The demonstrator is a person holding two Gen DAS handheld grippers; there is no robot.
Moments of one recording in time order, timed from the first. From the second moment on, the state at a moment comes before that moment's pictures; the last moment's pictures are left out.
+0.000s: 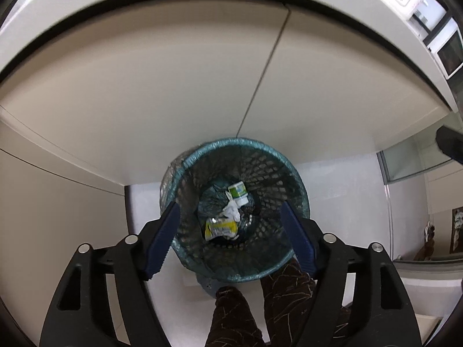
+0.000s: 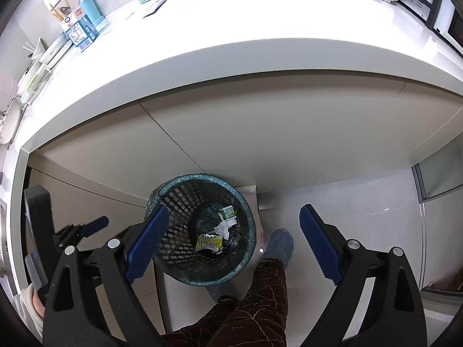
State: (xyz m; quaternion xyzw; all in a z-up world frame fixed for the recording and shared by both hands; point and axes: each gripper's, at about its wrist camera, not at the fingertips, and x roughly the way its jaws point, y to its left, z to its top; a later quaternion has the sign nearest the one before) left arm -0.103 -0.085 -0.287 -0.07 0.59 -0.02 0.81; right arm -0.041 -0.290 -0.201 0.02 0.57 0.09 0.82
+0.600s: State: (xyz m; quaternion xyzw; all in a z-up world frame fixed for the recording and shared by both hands) left arm -0.101 -0.045 -0.174 -0.09 0.47 0.00 0.88; right arm -0.022 -0.277 -0.146 0.02 0.51 0.11 0.85
